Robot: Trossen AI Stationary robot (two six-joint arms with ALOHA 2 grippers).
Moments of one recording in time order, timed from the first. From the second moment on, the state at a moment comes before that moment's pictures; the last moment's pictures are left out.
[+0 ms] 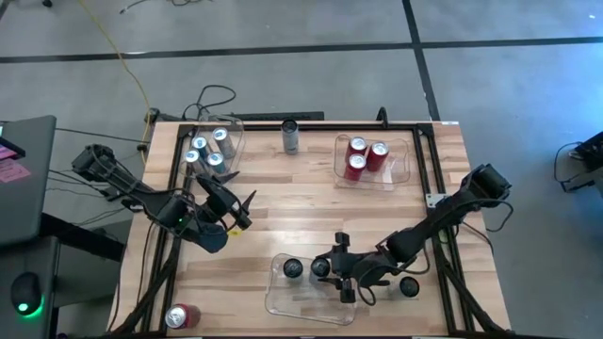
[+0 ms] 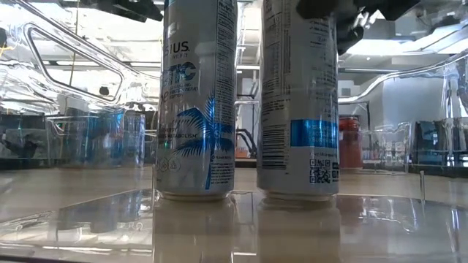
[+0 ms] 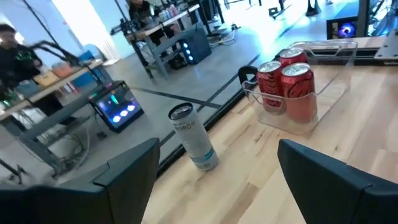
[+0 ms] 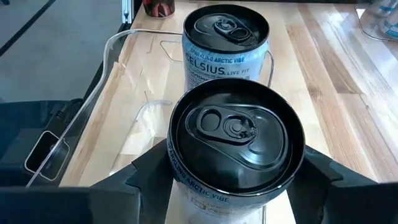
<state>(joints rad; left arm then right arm) -0.52 1.15 0.94 -0.58 -1.33 -0.48 0.58 1.65 0.98 0.06 0.44 0.32</state>
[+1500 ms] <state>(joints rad) 0.26 1.39 0.88 -0.01 -0.48 0.12 0.64 1.17 0.98 -0.45 1.06 0.48</state>
